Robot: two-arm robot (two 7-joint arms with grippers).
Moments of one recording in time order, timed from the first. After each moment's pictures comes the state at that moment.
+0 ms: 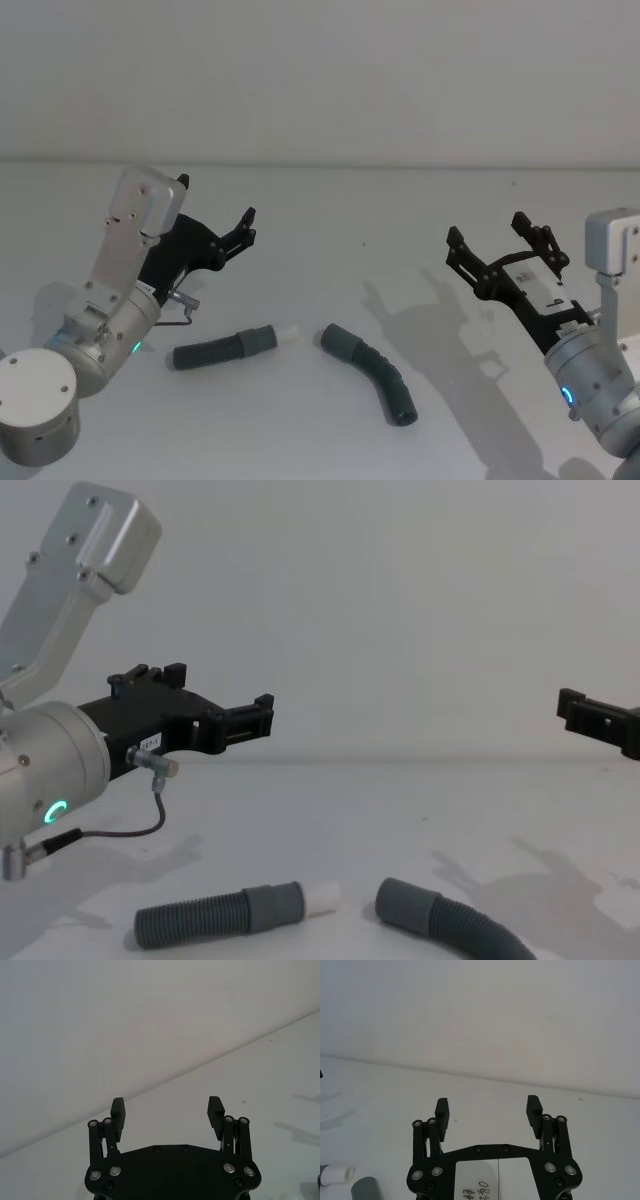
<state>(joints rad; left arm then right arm) -0.24 0.38 0.45 -1.63 -0.20 0.01 -0.01 -0.01 0.34 -0.23 -1.77 0.29 0.03 0.07</state>
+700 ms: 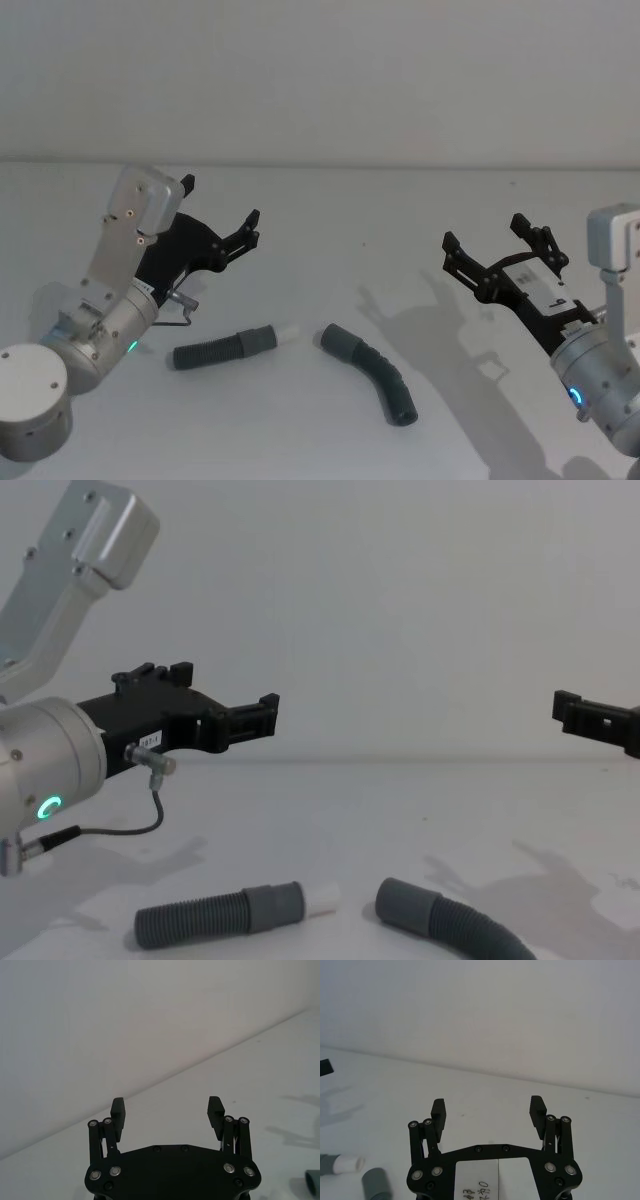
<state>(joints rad) -0.24 0.40 0.45 -1.63 -0.22 0.01 -0.06 -0.02 0.36 -0.22 -1.79 0.30 0.07 0.10</state>
